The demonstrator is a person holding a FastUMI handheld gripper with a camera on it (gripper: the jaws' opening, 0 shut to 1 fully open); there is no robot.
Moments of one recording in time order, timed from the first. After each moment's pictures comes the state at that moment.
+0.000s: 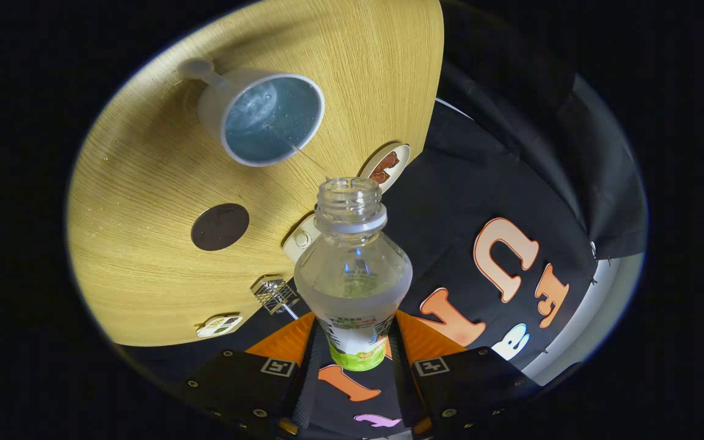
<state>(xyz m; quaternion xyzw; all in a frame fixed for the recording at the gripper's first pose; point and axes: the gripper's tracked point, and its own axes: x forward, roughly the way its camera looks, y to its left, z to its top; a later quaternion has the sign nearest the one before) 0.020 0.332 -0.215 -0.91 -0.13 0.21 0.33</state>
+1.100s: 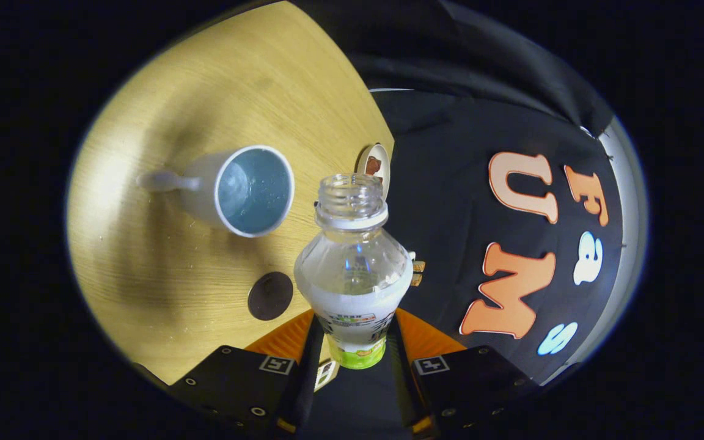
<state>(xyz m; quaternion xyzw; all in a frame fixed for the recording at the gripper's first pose) 0.008 0.300 -0.247 -0.76 -0.03 0.29 0.58</state>
